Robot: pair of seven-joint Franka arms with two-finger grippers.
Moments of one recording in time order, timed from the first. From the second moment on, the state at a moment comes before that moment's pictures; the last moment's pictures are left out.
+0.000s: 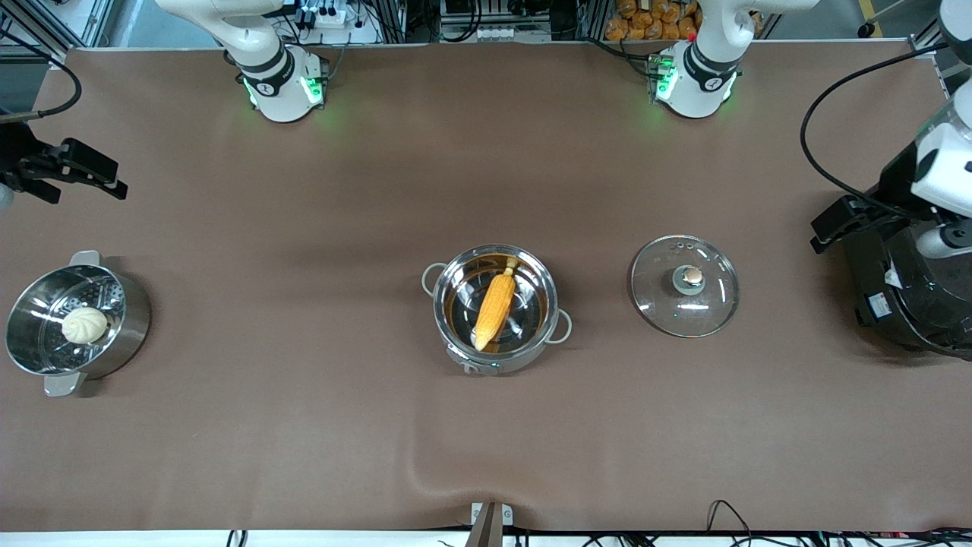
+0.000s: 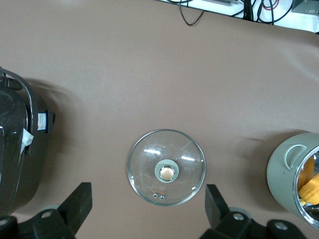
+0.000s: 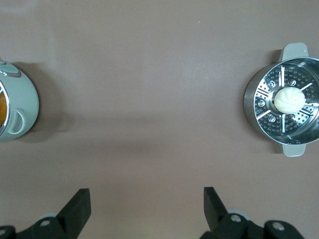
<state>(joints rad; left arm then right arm) -0.18 0.05 0.09 -1.56 0.01 1.75 -0.28 0.05 0.01 -0.06 -1.49 0.06 1.48 -0.03</state>
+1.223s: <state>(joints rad) -0.08 0.06 -0.05 -1.55 0.02 1.64 -0.14 0.05 0.01 -0.06 -1.48 0.06 1.42 -0.03</state>
